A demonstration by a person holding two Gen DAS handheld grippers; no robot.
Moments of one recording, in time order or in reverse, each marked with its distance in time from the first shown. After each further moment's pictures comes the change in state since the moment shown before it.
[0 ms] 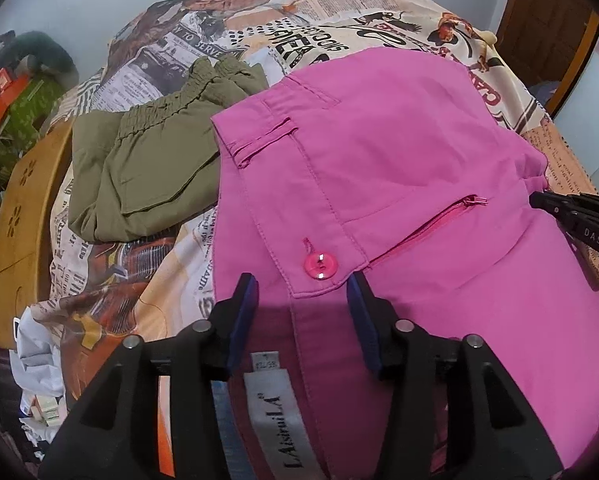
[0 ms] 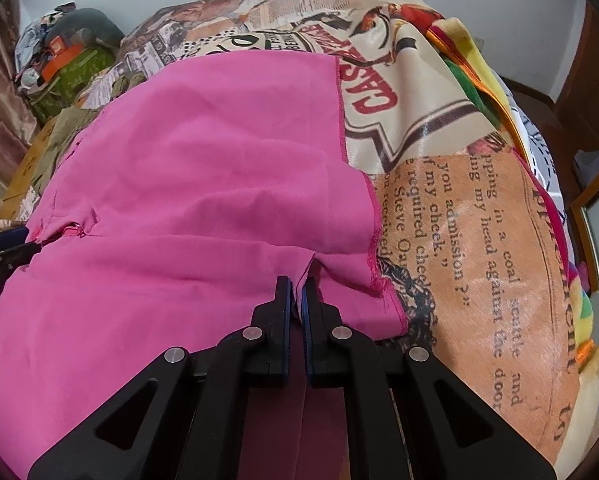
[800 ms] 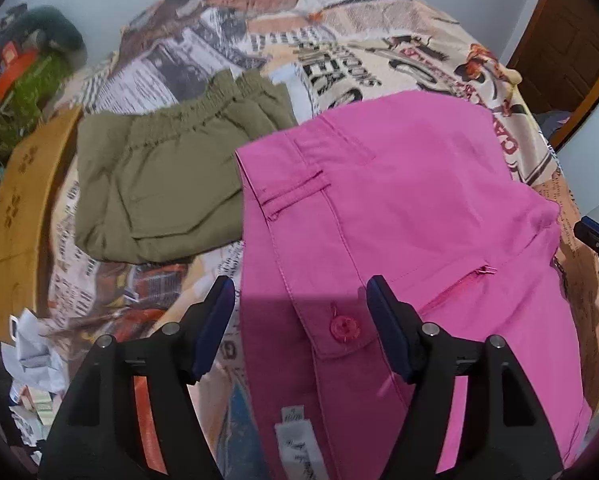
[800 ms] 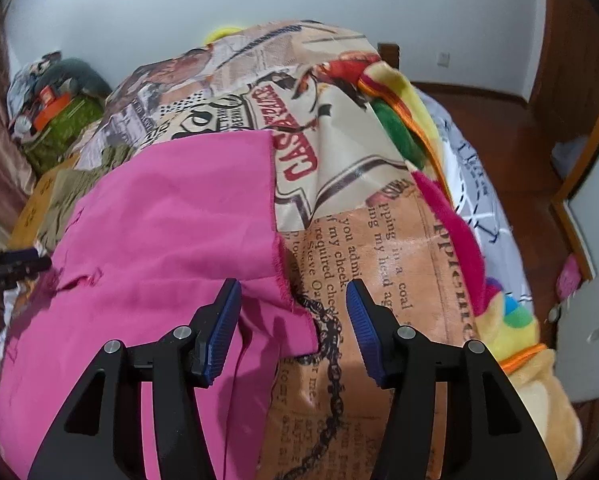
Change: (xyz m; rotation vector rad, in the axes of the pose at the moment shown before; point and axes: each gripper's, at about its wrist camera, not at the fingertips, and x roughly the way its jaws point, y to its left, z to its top) left arm 0.005 0.023 0.042 -0.099 0.034 -0.037; right arm -0.050 -0.048 0.012 0.101 -0.136 -0.013
